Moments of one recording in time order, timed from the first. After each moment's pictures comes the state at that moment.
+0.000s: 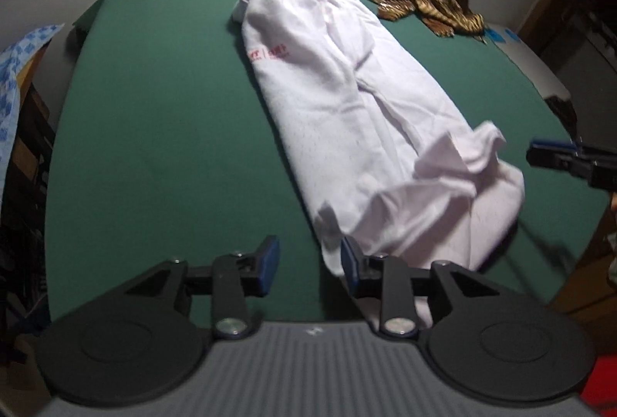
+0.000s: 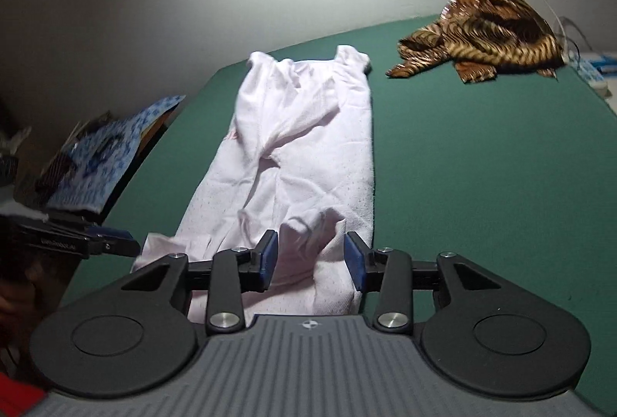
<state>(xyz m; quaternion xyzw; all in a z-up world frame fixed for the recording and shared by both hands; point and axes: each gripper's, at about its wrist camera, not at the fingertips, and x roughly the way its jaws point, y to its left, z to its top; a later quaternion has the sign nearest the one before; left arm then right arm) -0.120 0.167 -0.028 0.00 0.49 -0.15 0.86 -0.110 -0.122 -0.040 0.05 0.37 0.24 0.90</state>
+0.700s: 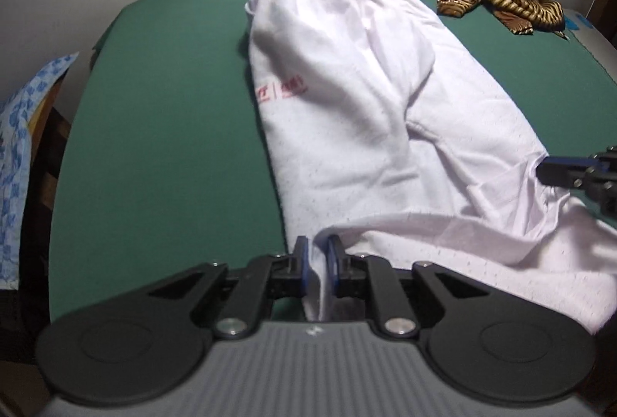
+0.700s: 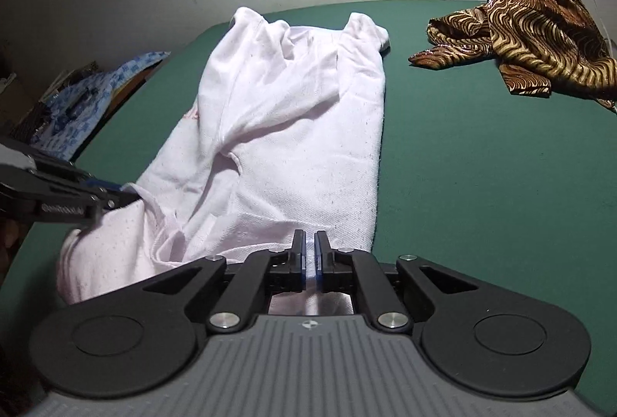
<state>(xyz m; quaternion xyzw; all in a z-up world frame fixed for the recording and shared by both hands) -0.018 0.120 -0.057 0.05 0.50 -0.04 0.86 -0.010 -0.115 -0.078 0.04 0.40 0.24 0.88</state>
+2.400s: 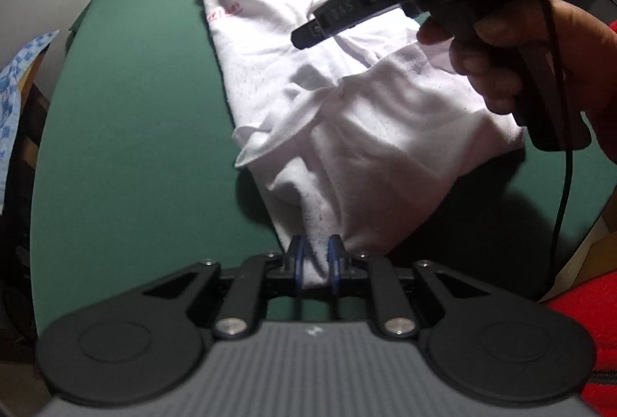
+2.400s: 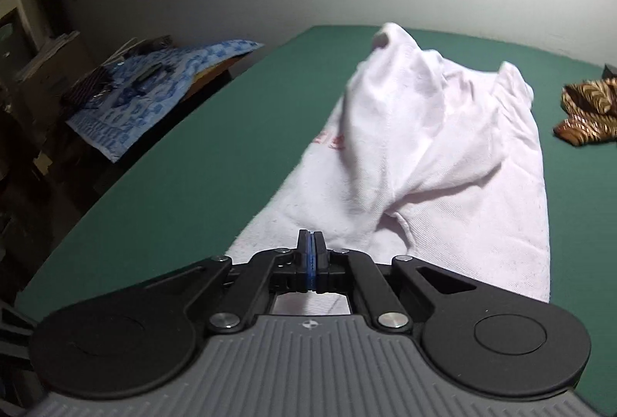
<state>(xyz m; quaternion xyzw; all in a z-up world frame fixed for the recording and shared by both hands) -0.146 0.104 -0.055 0.05 0.51 -0.11 0.85 0.009 0.003 -0.064 -0.03 0.39 0.34 0.86</state>
